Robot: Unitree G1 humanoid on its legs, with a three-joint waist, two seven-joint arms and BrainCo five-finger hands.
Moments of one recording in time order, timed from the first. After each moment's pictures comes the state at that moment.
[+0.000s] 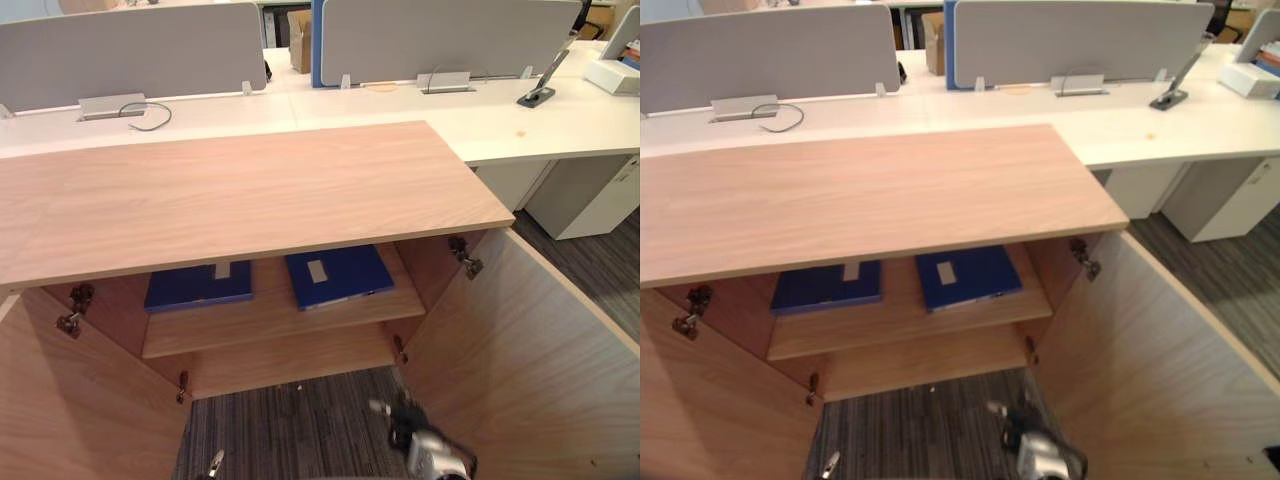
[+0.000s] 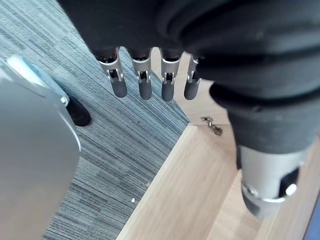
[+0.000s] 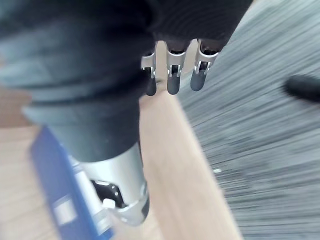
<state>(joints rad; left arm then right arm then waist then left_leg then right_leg) 0.20 -0.07 0.43 0.94 -0.32 -0.10 0.09 -0.05 0.05 -0.08 0.70 0.08 0.04 -0.12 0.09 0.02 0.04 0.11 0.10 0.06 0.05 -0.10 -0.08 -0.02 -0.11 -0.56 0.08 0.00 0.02</state>
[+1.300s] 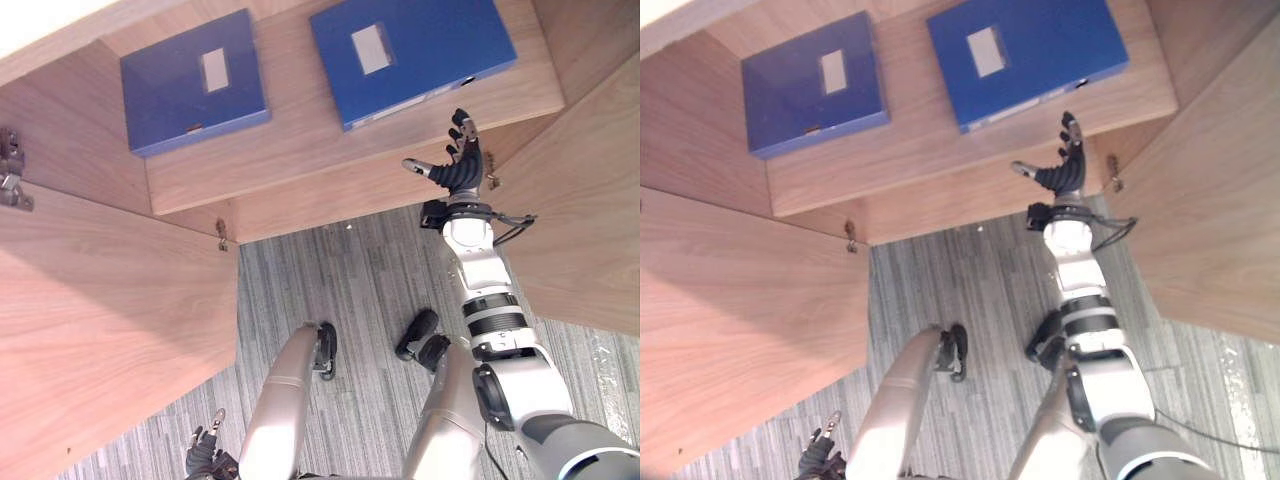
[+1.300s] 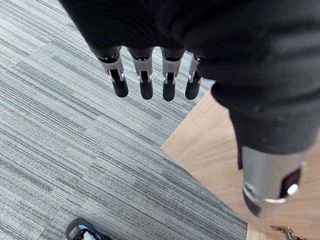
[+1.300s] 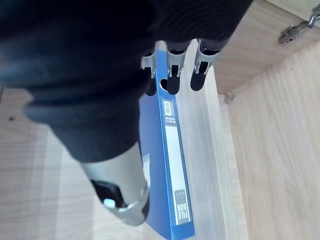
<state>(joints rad) 0.17 -0.06 0.33 0.85 -0.43 -0.18 0.12 -0.80 -0.31 0.03 0.52 0.10 -0.07 -0.31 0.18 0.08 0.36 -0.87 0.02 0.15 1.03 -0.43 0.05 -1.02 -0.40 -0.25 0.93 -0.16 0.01</state>
